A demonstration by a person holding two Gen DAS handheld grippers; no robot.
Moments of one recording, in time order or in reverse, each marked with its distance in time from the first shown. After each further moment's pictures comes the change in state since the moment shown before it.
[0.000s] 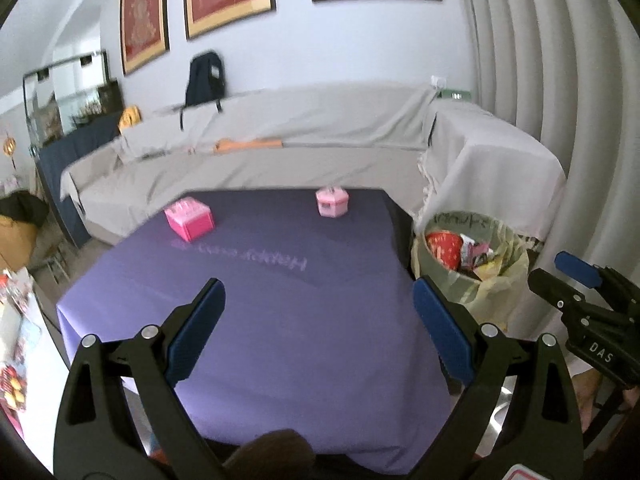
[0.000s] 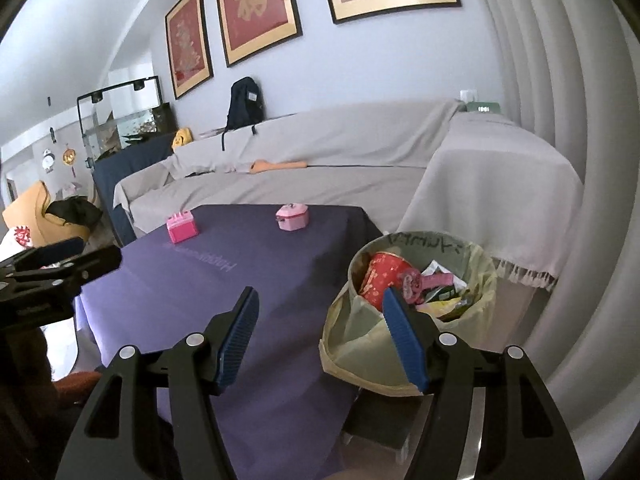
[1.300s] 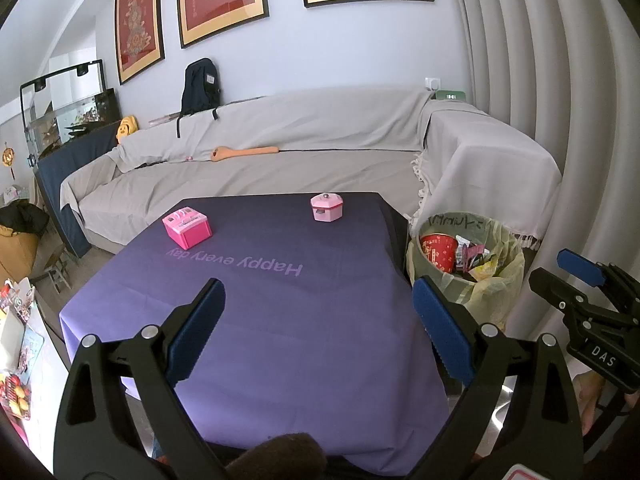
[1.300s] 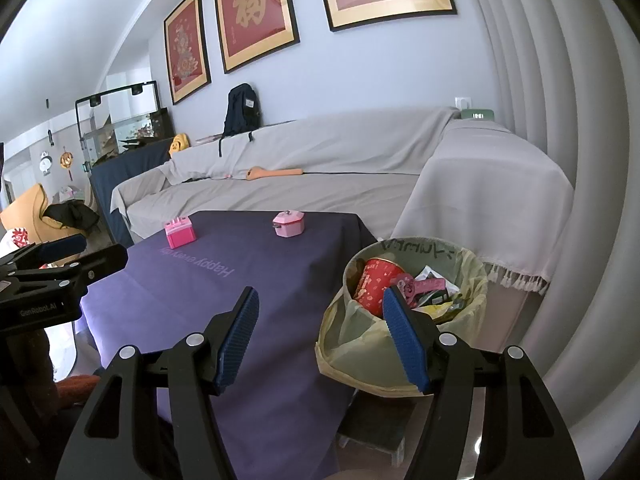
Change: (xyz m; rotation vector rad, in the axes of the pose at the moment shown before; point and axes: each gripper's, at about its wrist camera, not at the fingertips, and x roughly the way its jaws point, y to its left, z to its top) left arm -0.002 -0.008 0.004 0.017 0.001 -0.014; right arm -0.014 0.001 0.000 -0.011 -0.025 -0.013
